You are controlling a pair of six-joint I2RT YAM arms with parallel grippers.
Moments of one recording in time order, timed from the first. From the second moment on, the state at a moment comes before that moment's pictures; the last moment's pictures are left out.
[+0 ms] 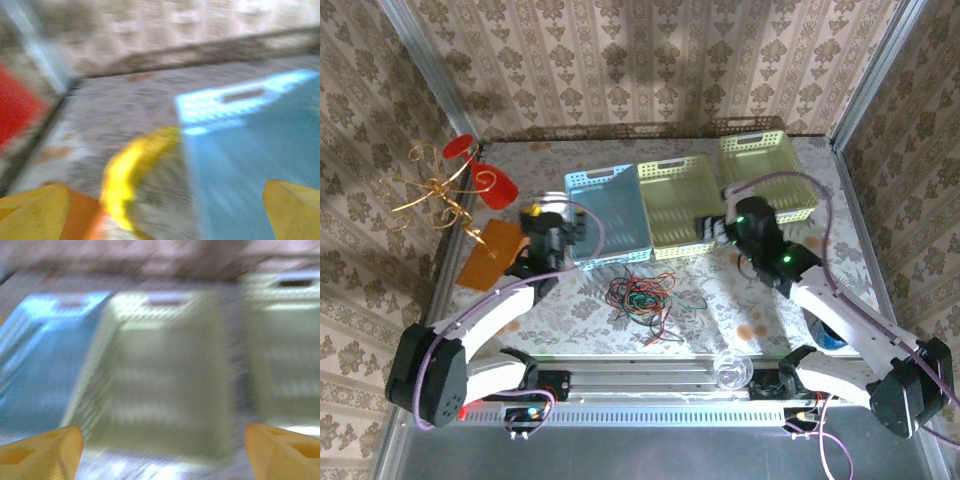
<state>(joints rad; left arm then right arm) -0.55 1.16 0.60 0.18 -0.51 -0.03 0.55 1.11 0.87 -0.31 0.17 0.22</state>
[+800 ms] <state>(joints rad) -0.89 1.19 0.68 -0.24 0.03 -0.03 0.69 1.63 0.97 -0.47 -0.20 0.21</state>
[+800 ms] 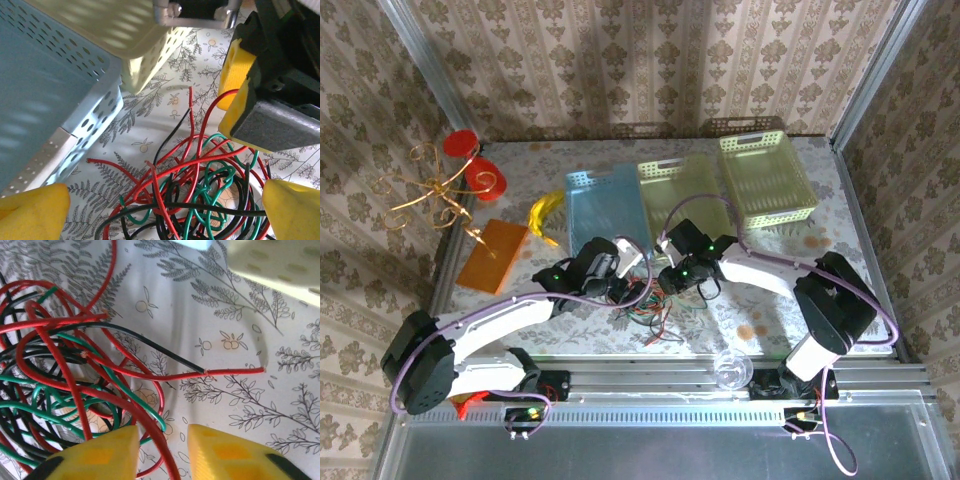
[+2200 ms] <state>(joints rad) -0.95 1.43 0.62 -0.07 -0.09 -0.05 0.49 0.96 1.01 -0.39 0.46 0.40</state>
